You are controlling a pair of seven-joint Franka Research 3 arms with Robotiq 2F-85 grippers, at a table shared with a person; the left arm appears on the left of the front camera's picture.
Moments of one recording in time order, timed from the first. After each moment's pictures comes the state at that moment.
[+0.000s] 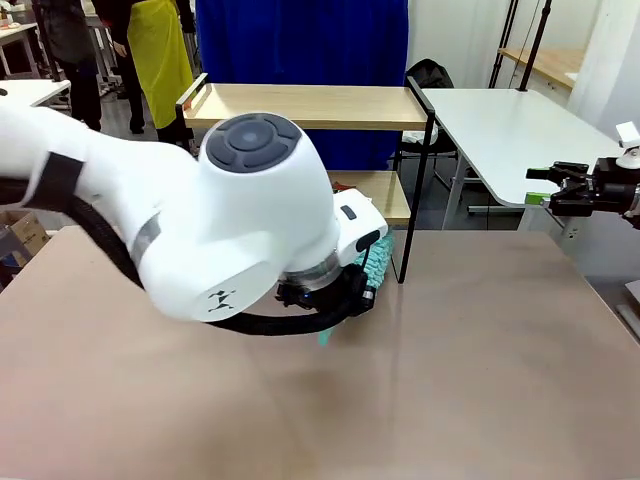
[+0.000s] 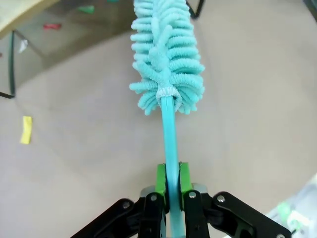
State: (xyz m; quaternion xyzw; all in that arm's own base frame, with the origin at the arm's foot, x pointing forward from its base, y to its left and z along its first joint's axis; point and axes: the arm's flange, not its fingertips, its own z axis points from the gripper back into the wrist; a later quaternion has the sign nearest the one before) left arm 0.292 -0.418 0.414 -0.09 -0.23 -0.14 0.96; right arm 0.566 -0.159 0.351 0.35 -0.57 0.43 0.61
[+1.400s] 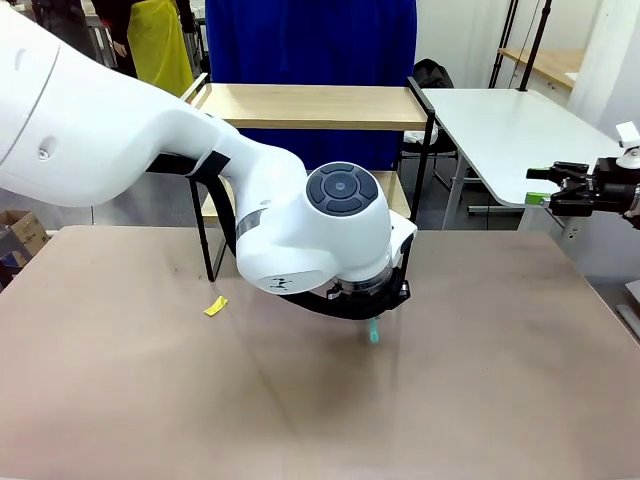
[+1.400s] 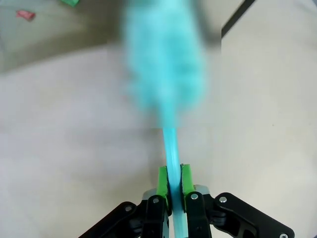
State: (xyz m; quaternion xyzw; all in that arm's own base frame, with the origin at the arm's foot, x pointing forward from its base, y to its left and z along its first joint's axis) left arm 0.363 -0.477 0.341 -0.10 -0.21 -0.02 0.97; right arm 0.567 -0.159 0.351 0.35 -0.57 0.43 0.61
